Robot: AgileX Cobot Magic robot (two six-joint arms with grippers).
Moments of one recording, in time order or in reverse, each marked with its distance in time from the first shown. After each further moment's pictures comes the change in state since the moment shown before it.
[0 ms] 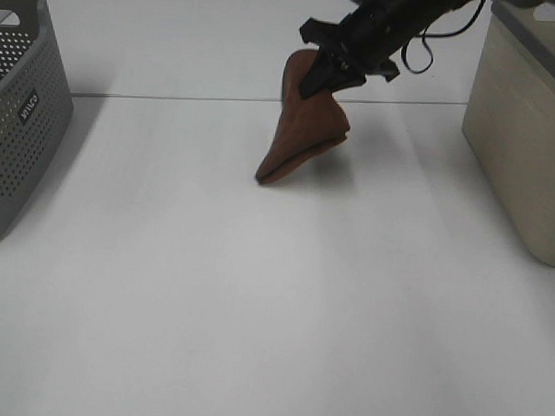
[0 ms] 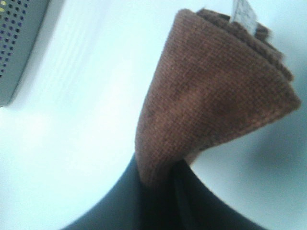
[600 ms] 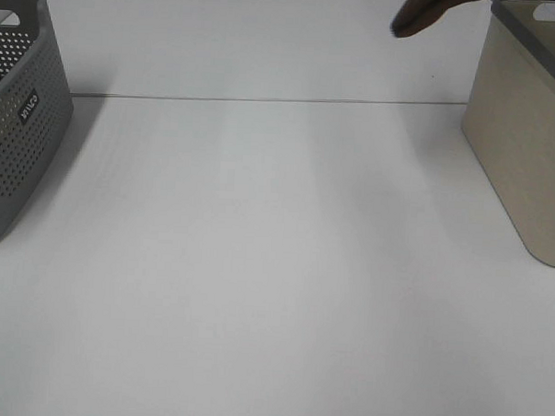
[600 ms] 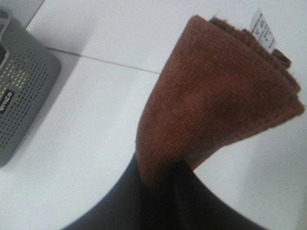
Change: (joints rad) left arm 0.000 0.000 0.000 0.000 0.000 0.000; right arm -0.308 -0.416 0.000 -0.033 0.096 -0.001
